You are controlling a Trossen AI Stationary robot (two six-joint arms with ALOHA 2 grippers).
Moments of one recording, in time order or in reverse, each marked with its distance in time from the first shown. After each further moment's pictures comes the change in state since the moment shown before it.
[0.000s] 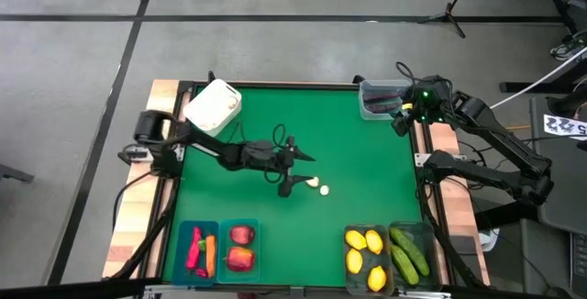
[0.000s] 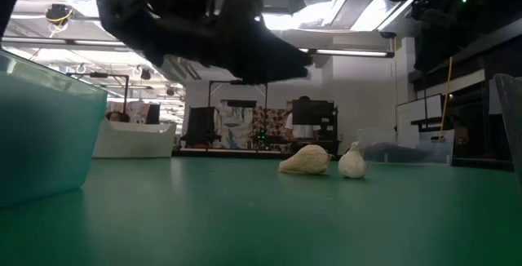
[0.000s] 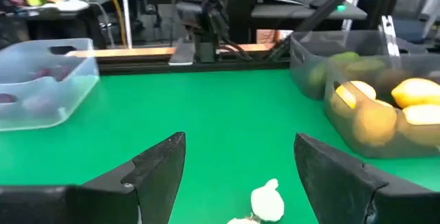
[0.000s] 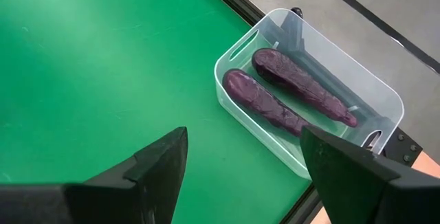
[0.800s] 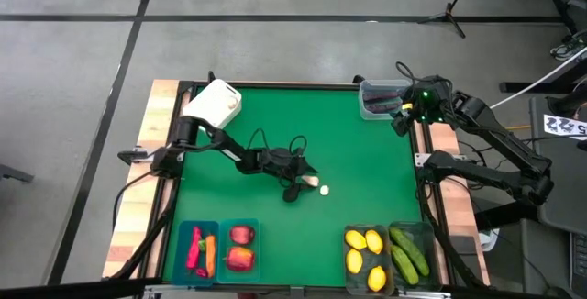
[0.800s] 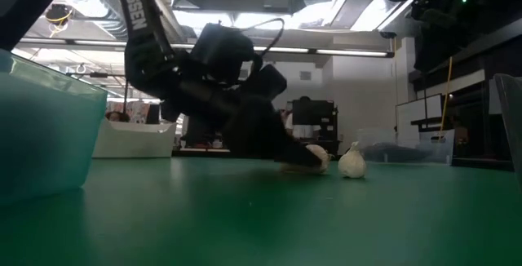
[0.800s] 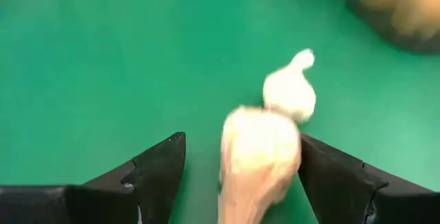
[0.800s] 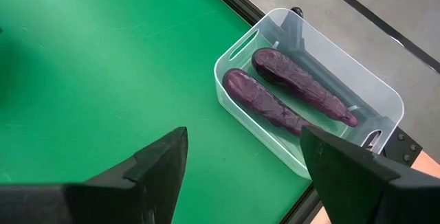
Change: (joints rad) left arm 0.034 0.332 0.106 0.003 0.110 -0.005; right arm 0.000 0.000 0.000 -0.001 0.000 0.001
